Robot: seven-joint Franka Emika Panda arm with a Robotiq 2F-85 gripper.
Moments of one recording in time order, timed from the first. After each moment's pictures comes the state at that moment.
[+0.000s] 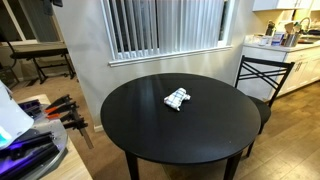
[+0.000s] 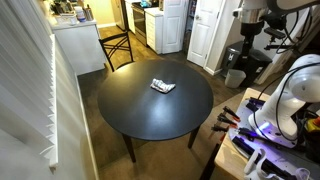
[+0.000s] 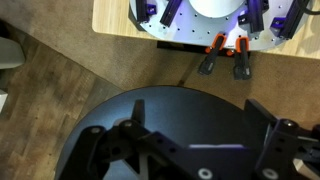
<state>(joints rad) 0.00 -0.86 0.08 -2.63 -0.15 1.54 -0.04</state>
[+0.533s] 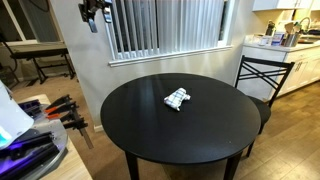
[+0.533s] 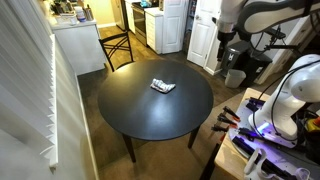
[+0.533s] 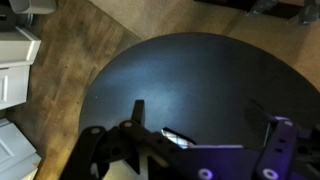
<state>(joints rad) -0.01 -0.58 0.06 -2.64 -0.35 2.00 -0.01</state>
